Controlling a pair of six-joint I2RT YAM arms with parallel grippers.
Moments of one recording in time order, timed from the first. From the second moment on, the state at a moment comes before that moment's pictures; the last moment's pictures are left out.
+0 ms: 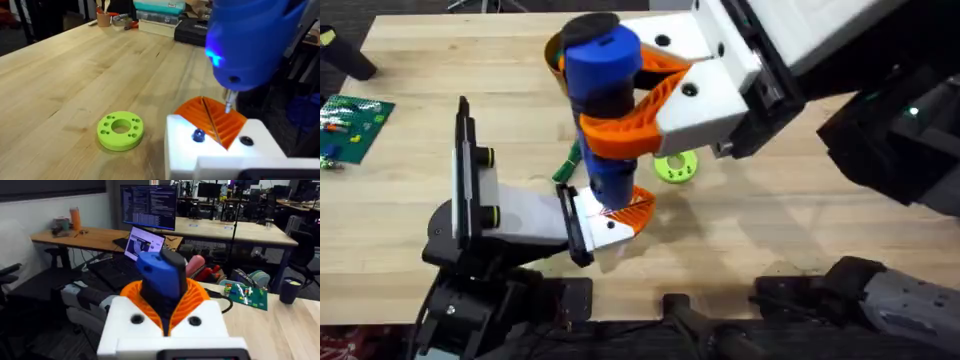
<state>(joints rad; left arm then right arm) -0.23 0.00 0.03 -0.13 1.03 -0.01 0.67 1.17 0.85 0.63 -1.13 0.23</state>
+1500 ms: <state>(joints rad) -0.23 0.00 0.03 -0.13 1.03 -0.01 0.69 1.26 0.85 0.75 -1.10 0.21</state>
